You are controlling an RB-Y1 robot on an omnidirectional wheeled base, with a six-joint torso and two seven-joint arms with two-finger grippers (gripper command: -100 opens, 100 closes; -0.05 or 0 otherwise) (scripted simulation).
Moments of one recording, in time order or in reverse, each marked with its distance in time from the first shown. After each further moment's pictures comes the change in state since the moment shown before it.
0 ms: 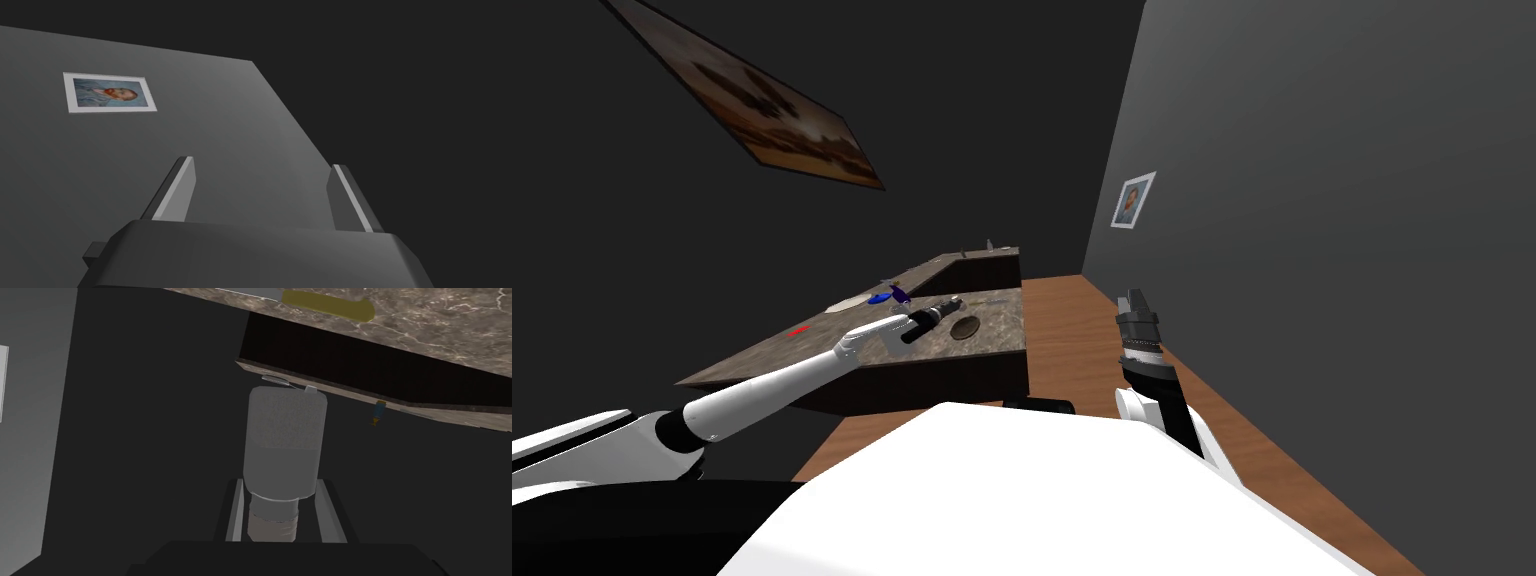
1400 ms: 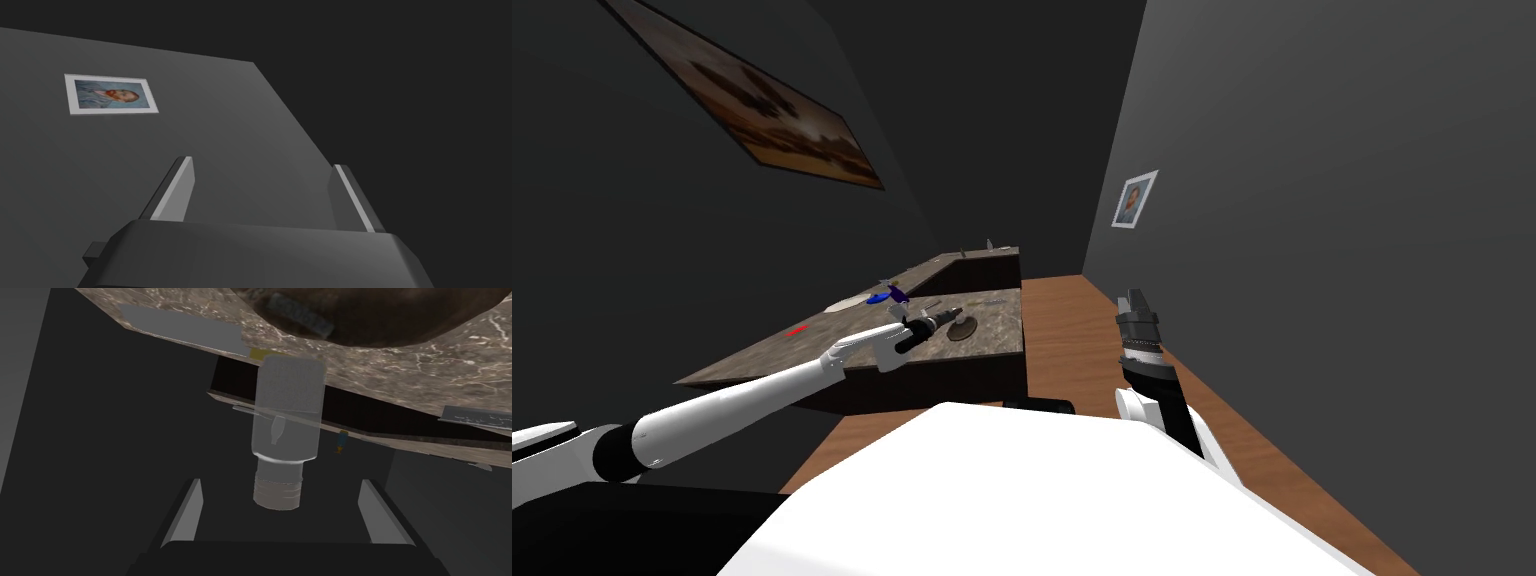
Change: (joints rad) left arm 0.108 0.073 -0.014 -0.068 0.055 0.078 0.048; right arm 0.000 0.000 0.000 0.000 0.000 0.000 0.000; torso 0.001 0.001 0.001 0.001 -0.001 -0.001
